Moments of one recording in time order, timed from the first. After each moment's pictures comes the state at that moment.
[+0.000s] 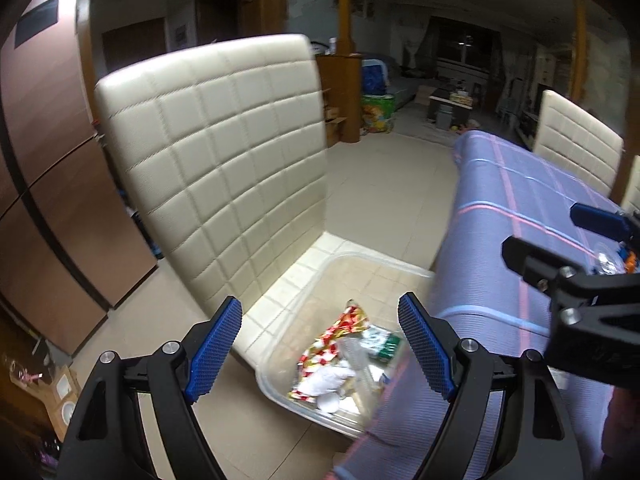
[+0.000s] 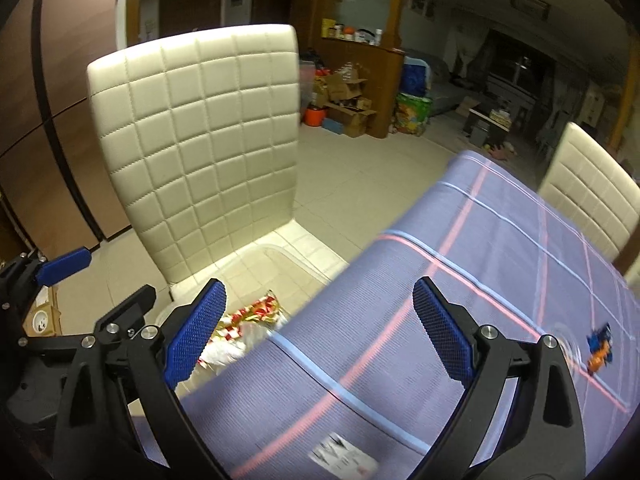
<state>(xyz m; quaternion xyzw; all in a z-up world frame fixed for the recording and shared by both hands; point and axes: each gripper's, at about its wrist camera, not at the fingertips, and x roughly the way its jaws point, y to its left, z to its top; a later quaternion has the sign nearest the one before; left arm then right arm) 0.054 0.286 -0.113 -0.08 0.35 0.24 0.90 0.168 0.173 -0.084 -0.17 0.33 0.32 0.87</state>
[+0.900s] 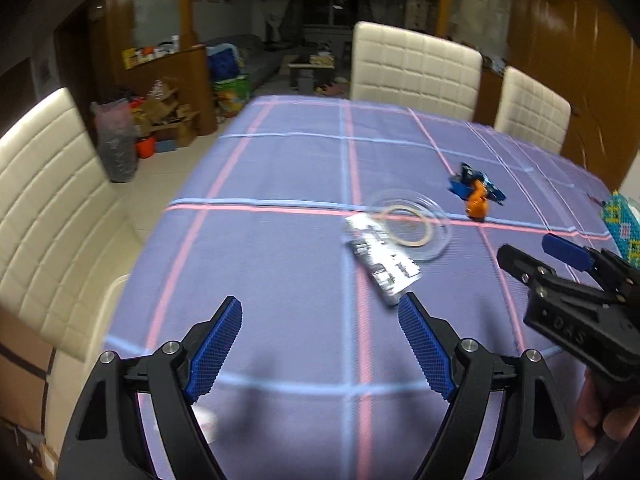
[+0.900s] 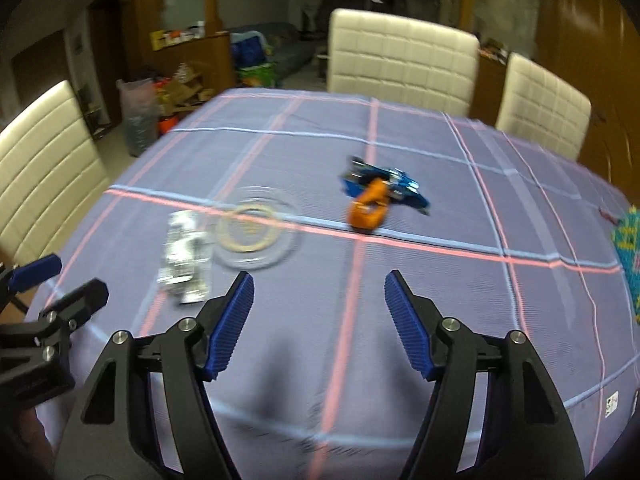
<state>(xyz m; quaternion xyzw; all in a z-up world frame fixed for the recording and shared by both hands) 0.181 0.044 -0.111 -0.02 0.41 0.02 0.91 0.241 -0.135 -0.115 -0.03 0.39 0.09 0.91</state>
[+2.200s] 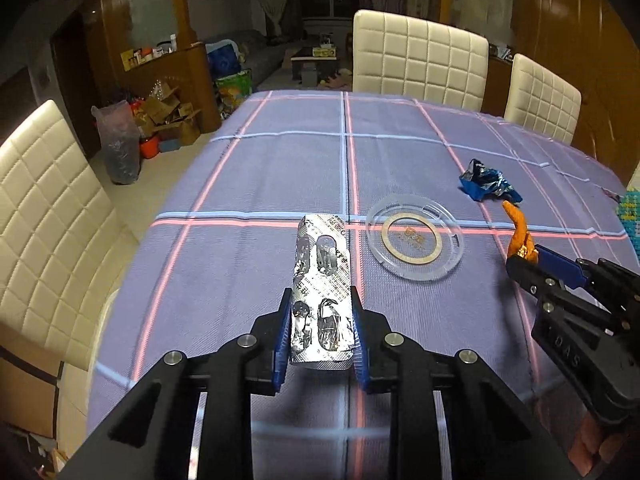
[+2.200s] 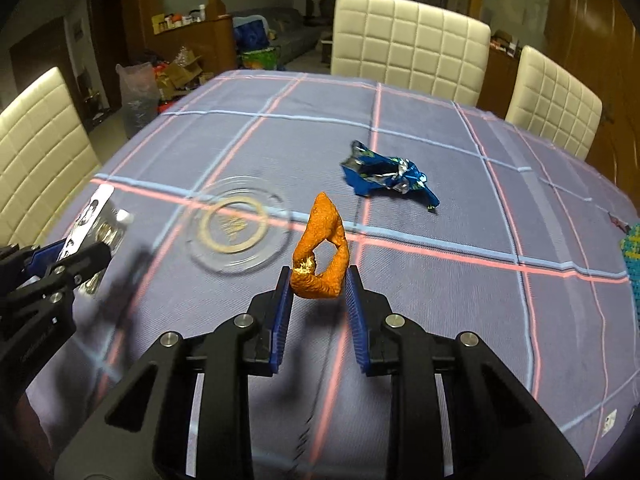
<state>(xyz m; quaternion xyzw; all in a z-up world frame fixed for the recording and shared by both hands) 0.199 0.042 -0.111 0.00 0.41 0.04 0.91 0.252 -0.124 -0.122 -0.06 0.41 0.10 0.91</state>
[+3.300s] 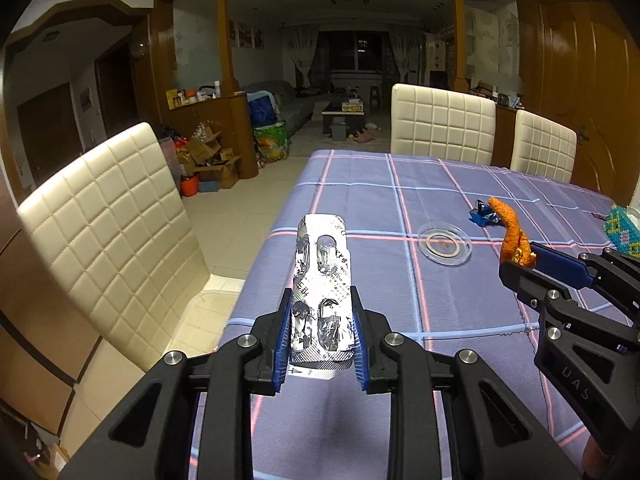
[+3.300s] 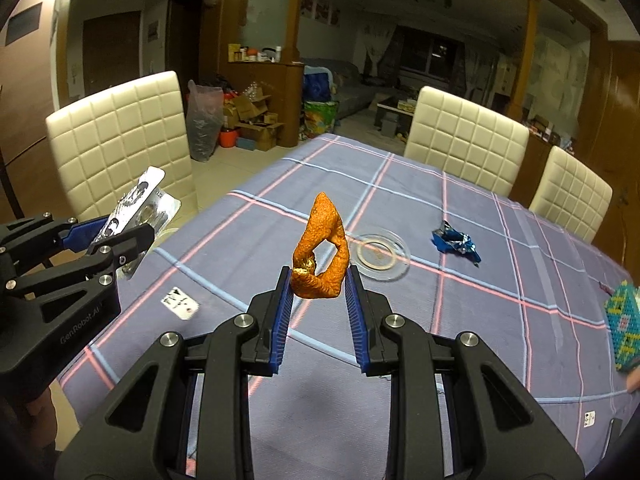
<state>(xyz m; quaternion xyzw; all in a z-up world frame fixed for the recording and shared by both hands) 0.058 0.103 -0.047 0.00 0.31 0.09 0.95 0.108 -0.040 -0.044 -0.11 0.30 0.19 0.93</state>
